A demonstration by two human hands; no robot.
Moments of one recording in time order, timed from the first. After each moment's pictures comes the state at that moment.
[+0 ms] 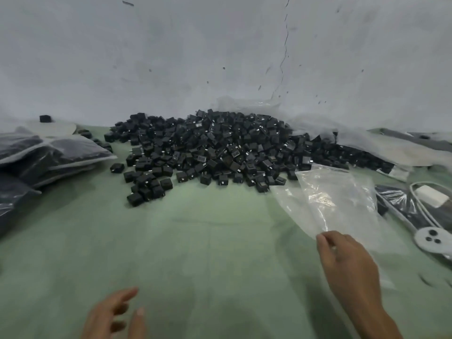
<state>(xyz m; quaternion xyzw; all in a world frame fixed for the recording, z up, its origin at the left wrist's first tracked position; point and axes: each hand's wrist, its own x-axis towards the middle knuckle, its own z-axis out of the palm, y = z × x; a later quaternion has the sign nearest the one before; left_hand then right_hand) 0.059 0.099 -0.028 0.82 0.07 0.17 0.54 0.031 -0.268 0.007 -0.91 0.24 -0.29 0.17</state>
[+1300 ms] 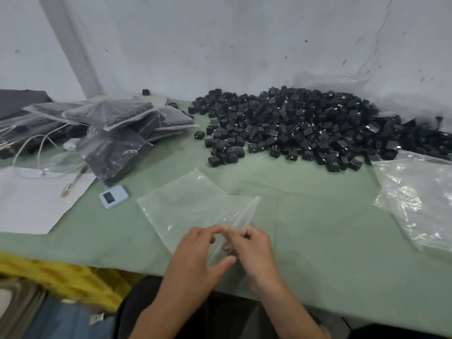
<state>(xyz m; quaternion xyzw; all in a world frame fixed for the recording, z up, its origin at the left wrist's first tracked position) 0.011 0.126 -0.006 0.93 -0.10 0.11 0.34 0.048 -0.010 -0.017 -0.67 0.15 0.07 0.73</state>
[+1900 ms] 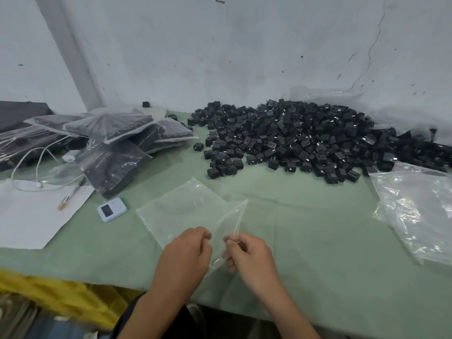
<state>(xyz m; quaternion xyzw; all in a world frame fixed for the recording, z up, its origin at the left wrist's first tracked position) 0.048 0.135 0.005 0.96 -0.03 0.12 0.24 0.059 -0.018 -0.021 -0.74 0.04 0.05 0.67</state>
